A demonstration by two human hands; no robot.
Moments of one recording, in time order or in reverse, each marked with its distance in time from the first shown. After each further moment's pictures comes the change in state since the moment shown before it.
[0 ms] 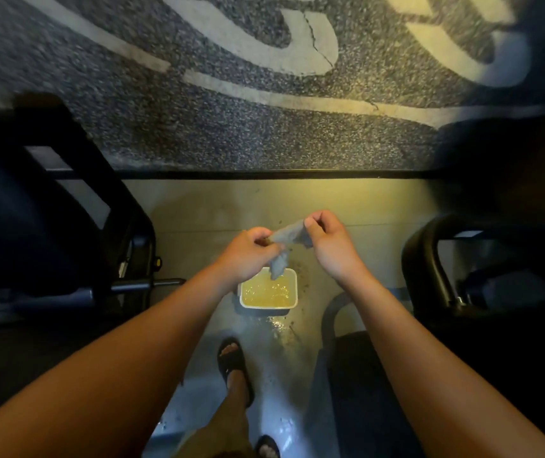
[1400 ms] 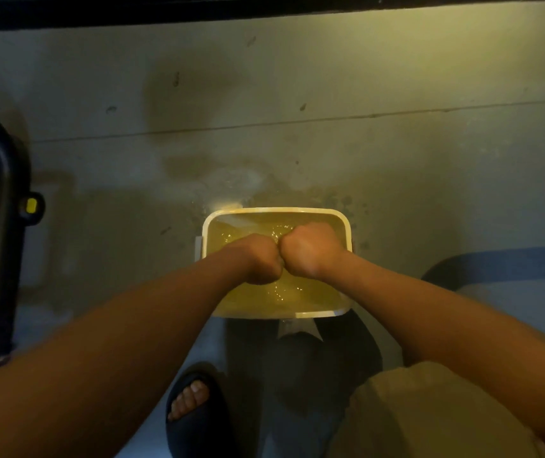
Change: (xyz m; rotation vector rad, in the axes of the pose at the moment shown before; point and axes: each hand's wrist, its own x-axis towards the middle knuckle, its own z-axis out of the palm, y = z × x) left_hand 0.457 -0.546 0.228 0.986 -0.553 -0.222; right_hand 0.298 0.669 0.256 -1.289 -0.697 -0.359
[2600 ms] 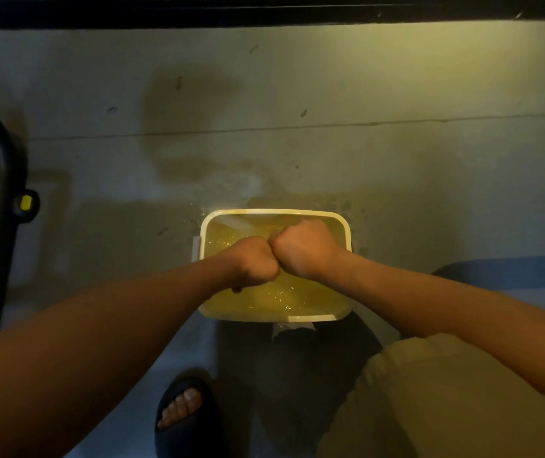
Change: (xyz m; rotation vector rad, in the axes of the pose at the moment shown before) left_hand 0.009 -0.017 0.016 -0.463 0.030 -0.046; right_hand 0.004 -0.004 -0.005 -0.076 0.196 -0.134
